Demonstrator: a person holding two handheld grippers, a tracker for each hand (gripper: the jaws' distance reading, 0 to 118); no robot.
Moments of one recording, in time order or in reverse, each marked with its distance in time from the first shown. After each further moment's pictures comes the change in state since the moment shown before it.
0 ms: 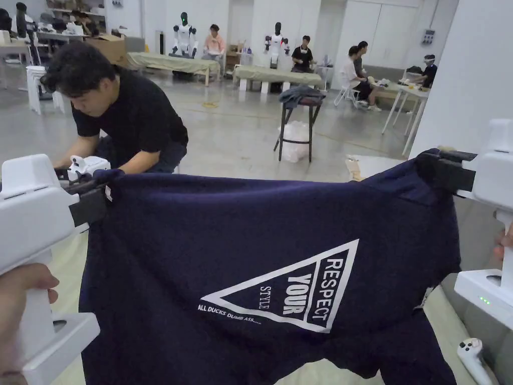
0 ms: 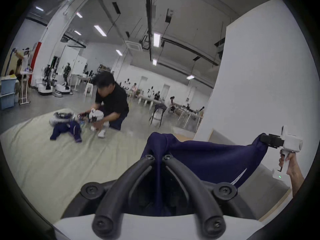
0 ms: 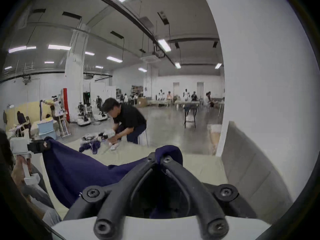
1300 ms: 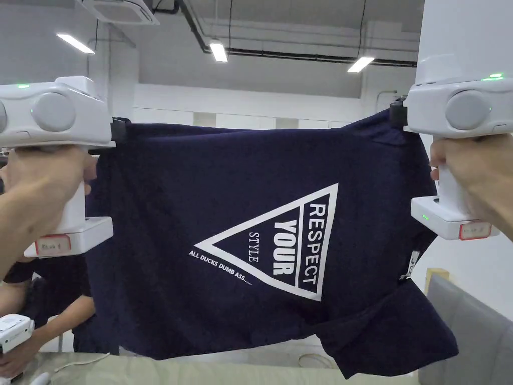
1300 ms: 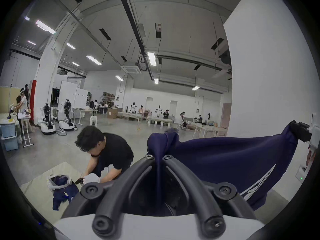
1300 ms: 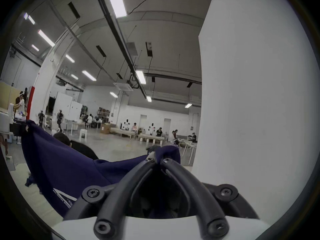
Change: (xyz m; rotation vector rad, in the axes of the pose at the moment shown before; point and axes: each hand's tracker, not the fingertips) left arm 0.067 0.277 -0.331 0.130 0.121 -0.189; right arm 0.000 0.233 -0.226 0.271 -0.369 0.184
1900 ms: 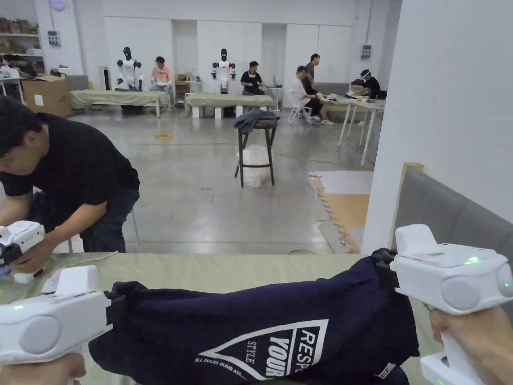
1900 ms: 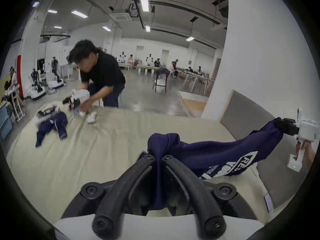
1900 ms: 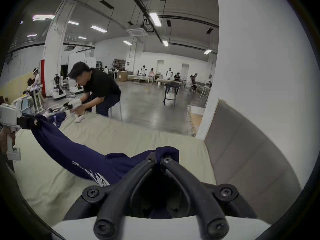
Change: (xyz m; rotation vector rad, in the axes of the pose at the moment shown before) left arm -0.049 -0.366 0.136 -0.486 -0.113 0.019; right arm 0.001 -0.333 0.163 -0.515 0.211 -0.009
